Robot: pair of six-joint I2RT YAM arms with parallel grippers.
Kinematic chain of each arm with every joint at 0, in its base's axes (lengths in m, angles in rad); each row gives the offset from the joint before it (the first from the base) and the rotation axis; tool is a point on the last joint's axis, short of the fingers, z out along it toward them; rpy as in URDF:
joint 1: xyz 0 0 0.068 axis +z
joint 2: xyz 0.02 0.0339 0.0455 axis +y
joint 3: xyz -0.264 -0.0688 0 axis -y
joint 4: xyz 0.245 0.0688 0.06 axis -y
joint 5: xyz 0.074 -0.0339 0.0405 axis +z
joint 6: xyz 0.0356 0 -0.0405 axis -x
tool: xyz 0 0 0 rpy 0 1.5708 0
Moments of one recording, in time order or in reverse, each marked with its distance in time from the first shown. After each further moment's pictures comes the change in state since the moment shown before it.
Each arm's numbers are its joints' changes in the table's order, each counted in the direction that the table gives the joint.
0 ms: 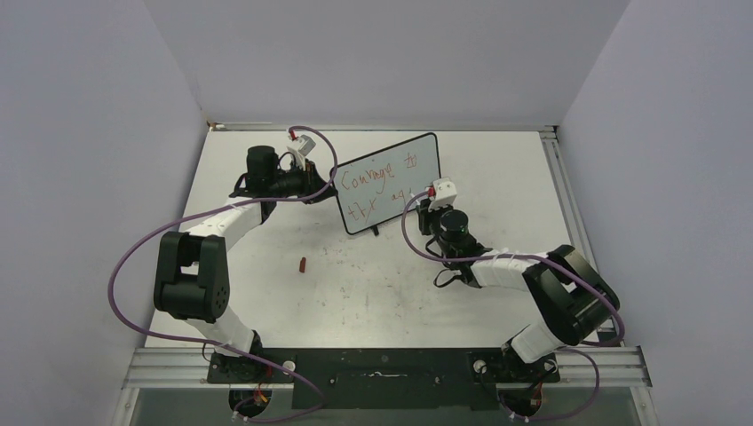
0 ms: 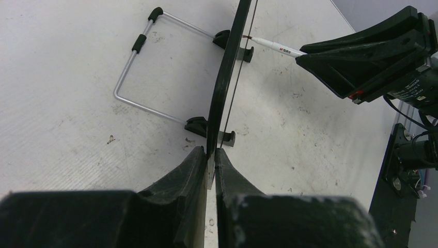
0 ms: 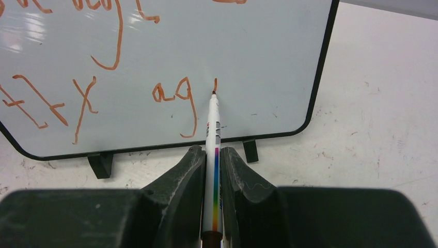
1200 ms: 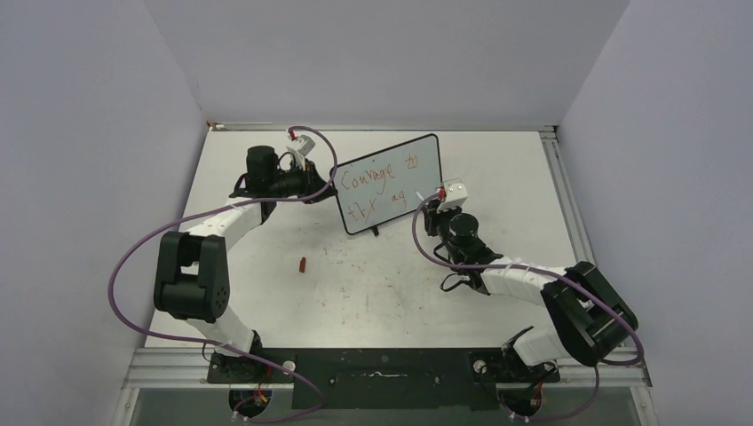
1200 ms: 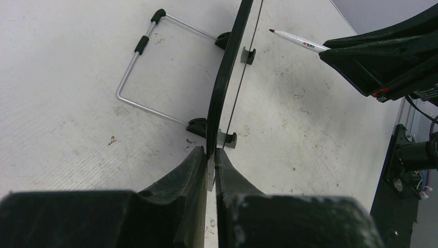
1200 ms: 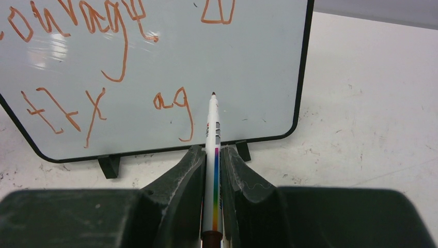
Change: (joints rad) left arm 0.000 0.000 -0.004 0.013 0.000 0.003; right arm -0.007 -0.133 -0.053 -0.034 -0.014 -0.019
